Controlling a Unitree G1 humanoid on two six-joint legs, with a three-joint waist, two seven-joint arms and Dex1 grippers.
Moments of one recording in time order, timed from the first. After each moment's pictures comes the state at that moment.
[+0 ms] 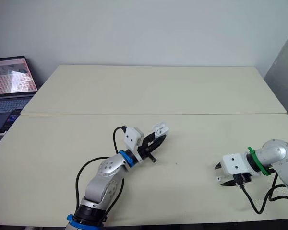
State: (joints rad) left arm -0.21 0.13 -0.19 -0.11 -0.22 0.19 -0.54; right arm -0.19 -1.14 0.16 -0.15 0.06 0.06 1.41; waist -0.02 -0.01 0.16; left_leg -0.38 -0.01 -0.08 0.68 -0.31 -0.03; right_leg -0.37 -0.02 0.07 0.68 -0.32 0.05
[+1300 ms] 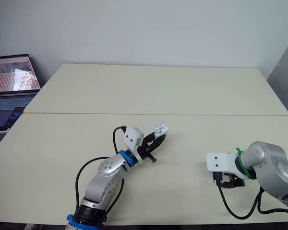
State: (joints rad) left arm -0.21 0.13 -0.19 -0.11 -0.22 0.19 -0.53; right arm -0.30 -1.17 0.38 -0.53 -0.14 0.72 1.29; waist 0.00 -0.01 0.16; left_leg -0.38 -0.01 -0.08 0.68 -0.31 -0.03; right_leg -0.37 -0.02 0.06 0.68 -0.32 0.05
